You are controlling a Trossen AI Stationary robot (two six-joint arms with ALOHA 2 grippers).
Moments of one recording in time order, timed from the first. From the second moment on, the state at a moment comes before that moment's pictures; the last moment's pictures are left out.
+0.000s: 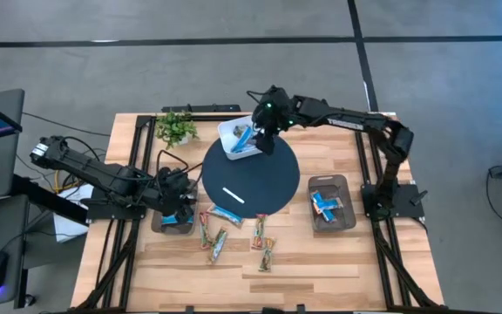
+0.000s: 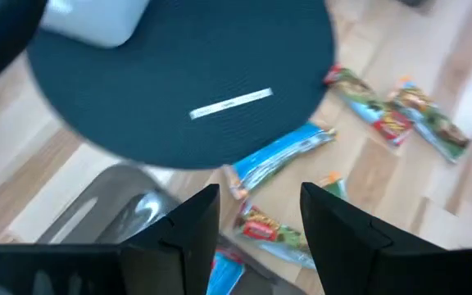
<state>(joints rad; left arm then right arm) -0.38 1.06 0.95 -0.91 -0.42 -0.89 -0.44 1.83 1.55 -0.58 -0.20 -0.24</state>
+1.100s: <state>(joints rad) -0.31 1.52 0.95 -0.60 0.13 -0.16 0.12 1.50 1.51 -0.81 -0.10 0.09</state>
